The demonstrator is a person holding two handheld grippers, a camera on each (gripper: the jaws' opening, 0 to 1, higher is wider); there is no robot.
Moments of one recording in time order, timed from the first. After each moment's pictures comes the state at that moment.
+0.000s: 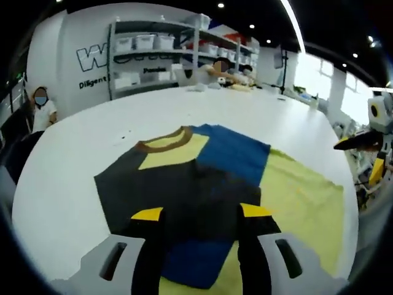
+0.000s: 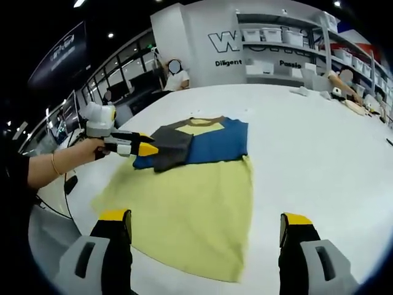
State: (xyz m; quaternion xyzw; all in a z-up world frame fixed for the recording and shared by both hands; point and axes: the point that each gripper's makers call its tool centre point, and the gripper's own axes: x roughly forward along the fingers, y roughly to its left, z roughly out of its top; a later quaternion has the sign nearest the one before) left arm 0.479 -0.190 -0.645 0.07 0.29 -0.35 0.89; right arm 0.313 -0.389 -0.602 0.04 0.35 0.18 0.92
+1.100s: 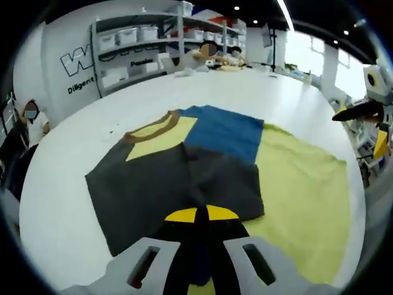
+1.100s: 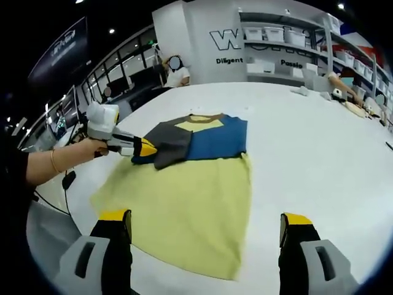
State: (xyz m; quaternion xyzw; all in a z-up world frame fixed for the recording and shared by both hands) left arm 0.469 -0.201 -0.658 0.14 0.30 -0.37 0.87; right arm 0.311 -0.393 -0.605 0.02 0.36 0.17 0.92
